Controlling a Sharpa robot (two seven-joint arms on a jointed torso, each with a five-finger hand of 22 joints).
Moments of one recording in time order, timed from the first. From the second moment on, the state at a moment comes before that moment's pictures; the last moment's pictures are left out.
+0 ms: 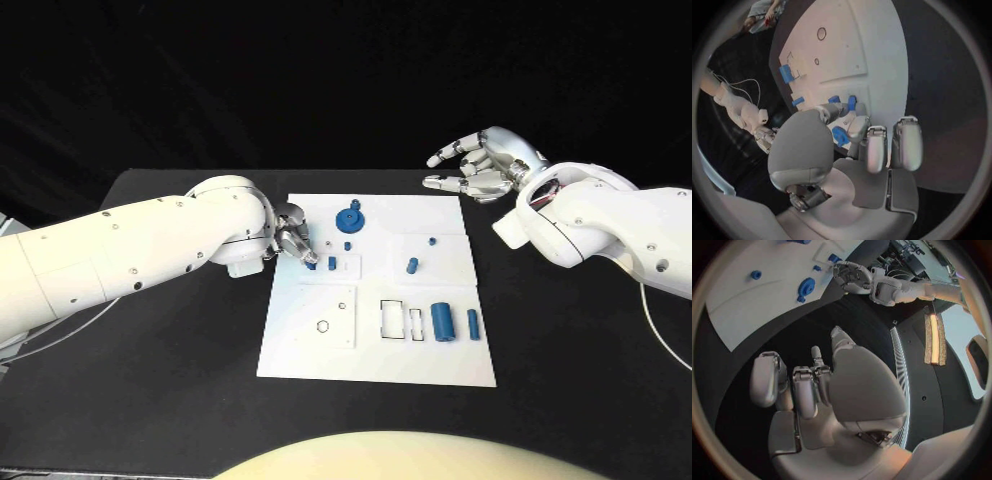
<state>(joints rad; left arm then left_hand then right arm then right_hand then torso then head) 1.31 -0.66 -0.09 1.39 -1.06 0.17 -0.56 1.17 -0.24 0.72 0.18 0.40 0.90 0.06 0.68 0.85 1.37 -0.03 1.24 1.05 1.47 -0.07 1.57 1.31 0.07 1.42 0.04 1.46 1.31 1.38 -0.92 -0.16 1.56 -0.80 -0.47 0.05 1.42 -0.14 0.06 0.29 0.20 0.88 0.16 0.17 0.38 1.47 0.08 1.48 1.31 1.47 0.00 1.54 1.31 0.07 1.42 0.11 1.22 1.31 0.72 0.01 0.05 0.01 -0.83</state>
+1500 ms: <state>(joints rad) 1.30 -0.65 -0.09 1.37 -1.05 0.17 -0.57 1.05 -0.23 0.66 0.13 0.38 0.94 0.02 0.67 0.87 1.39 -0.04 1.25 1.07 1.47 -0.09 1.57 1.31 0.07 1.42 0.03 1.46 1.31 1.38 -0.92 -0.16 1.56 -0.80 -0.47 0.05 1.42 -0.14 0.06 0.29 0.20 0.88 0.16 0.17 0.38 1.47 0.08 1.48 1.31 1.47 0.00 1.54 1.31 0.07 1.42 0.11 1.22 1.31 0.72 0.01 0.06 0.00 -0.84</state>
